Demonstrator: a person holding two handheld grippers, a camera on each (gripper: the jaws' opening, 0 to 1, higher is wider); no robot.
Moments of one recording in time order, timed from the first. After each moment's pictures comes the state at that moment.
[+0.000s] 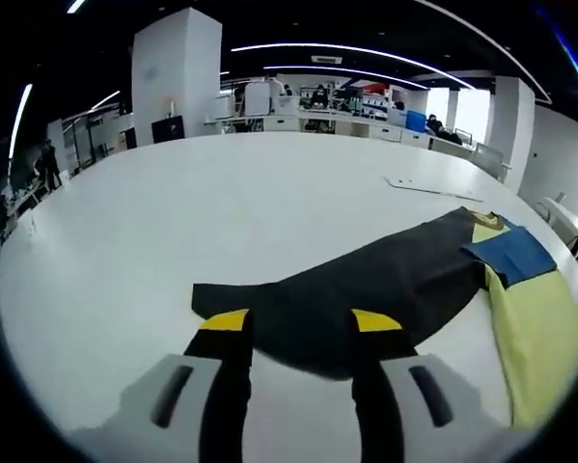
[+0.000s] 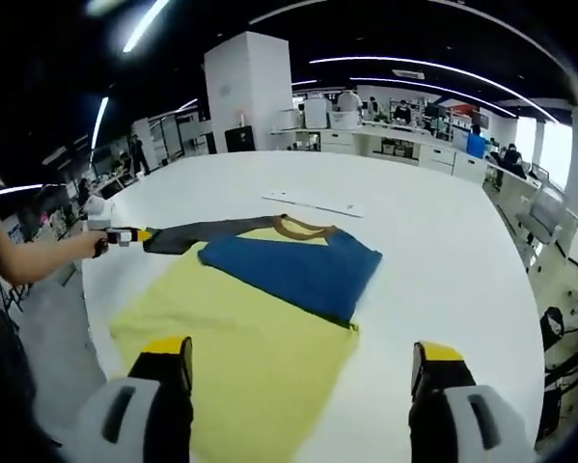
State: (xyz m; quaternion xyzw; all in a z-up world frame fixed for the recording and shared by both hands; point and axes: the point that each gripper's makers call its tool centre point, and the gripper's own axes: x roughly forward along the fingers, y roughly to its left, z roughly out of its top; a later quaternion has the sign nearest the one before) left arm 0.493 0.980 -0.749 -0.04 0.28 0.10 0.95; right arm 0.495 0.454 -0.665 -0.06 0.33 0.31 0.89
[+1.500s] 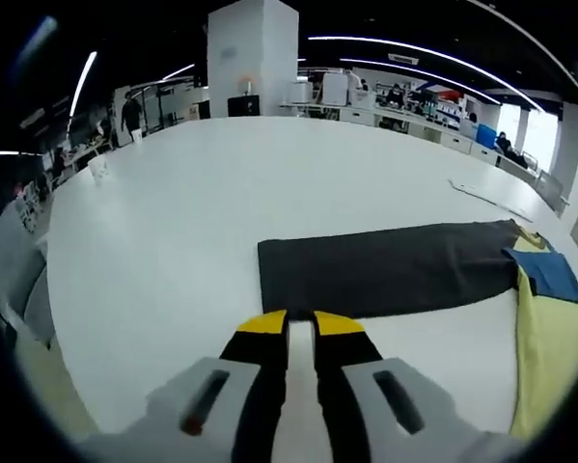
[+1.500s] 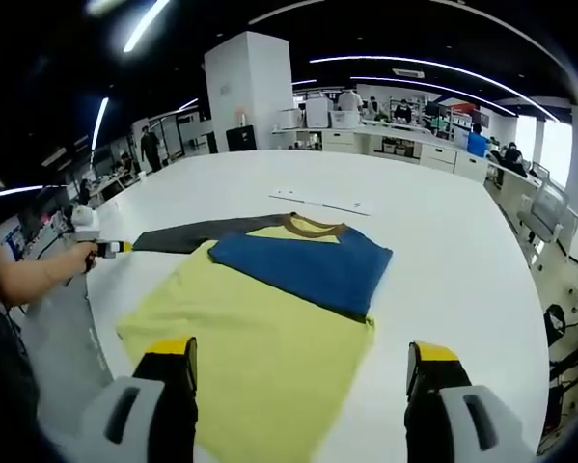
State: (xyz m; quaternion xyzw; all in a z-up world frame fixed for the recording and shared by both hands) left arm 0.405 1.006 -0.738 -0.06 0.28 0.26 0.92; right arm 0.477 0.468 -0.667 -0.07 0.33 0.31 0.89
